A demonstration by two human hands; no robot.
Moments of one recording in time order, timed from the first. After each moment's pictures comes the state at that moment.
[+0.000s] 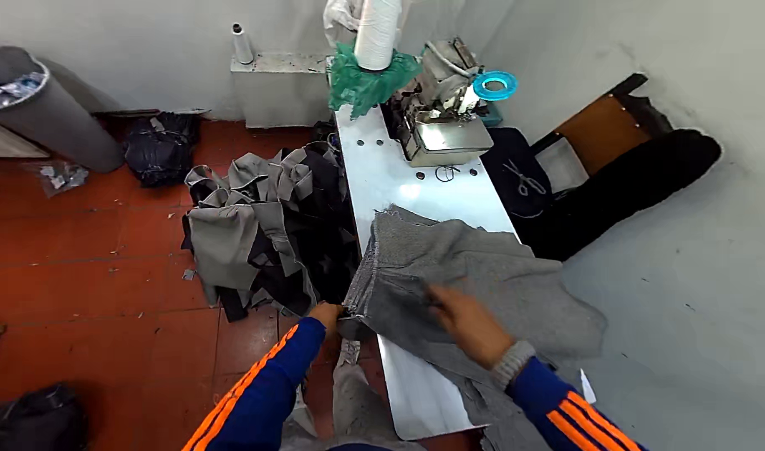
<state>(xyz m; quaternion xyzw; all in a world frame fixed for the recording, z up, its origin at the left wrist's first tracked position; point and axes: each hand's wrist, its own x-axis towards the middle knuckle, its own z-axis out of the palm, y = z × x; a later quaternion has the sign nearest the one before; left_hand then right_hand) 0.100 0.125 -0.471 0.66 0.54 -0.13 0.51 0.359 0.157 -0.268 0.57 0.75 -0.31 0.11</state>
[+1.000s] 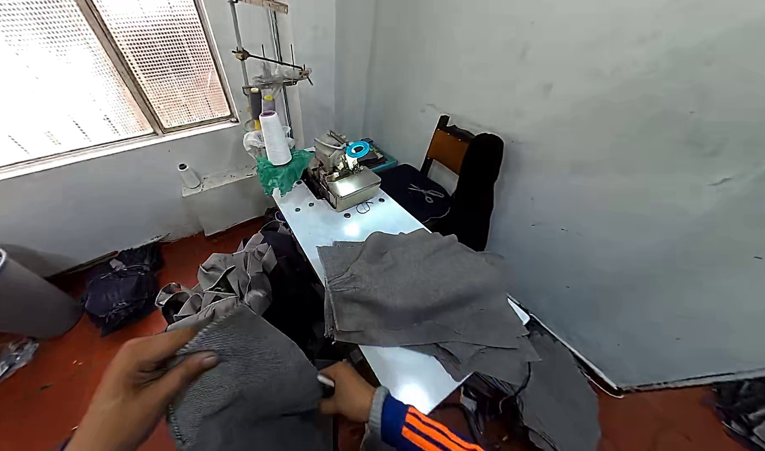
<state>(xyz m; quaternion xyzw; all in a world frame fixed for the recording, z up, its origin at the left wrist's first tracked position) -0.057 0.020 -0.112 0.78 0.37 0.44 0.26 0.232 0.000 -0.280 0.49 0.66 -0.56 -0.12</state>
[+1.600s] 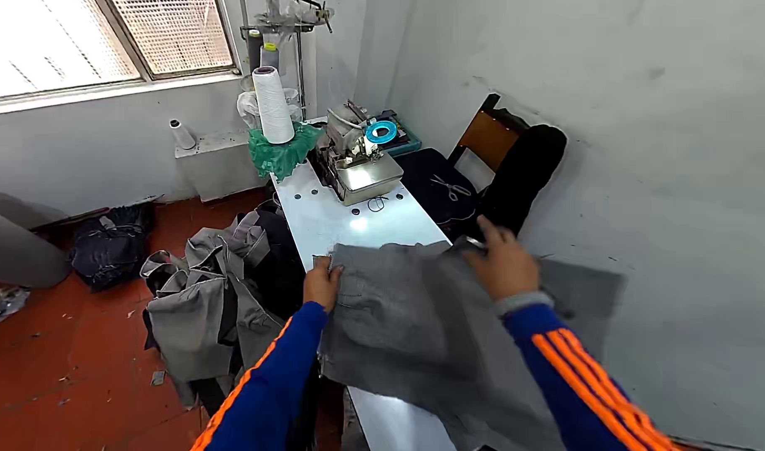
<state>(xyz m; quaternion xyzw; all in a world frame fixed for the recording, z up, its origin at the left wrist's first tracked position) 0.185 0.254 -0.329 0.61 0.65 0.23 0.39 0.491 0.210 -0.204 0.79 0.60 -0.06 -0.14</state>
